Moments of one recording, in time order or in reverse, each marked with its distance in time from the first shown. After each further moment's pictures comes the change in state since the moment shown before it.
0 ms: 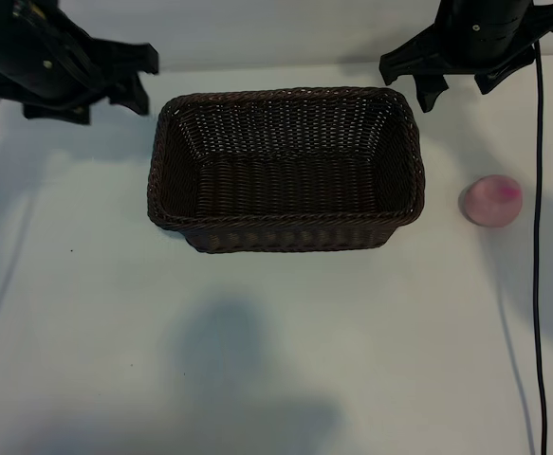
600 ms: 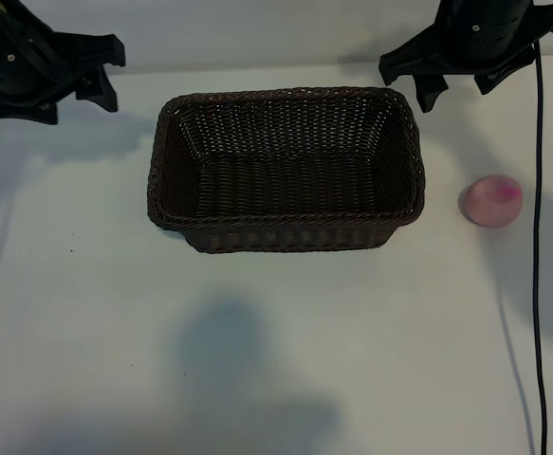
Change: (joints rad) left arm 0.057 -0.017 -0.002 -0.030 0.042 0.013; right arm 0.000 0.000 0.000 0.001 0.000 0.000
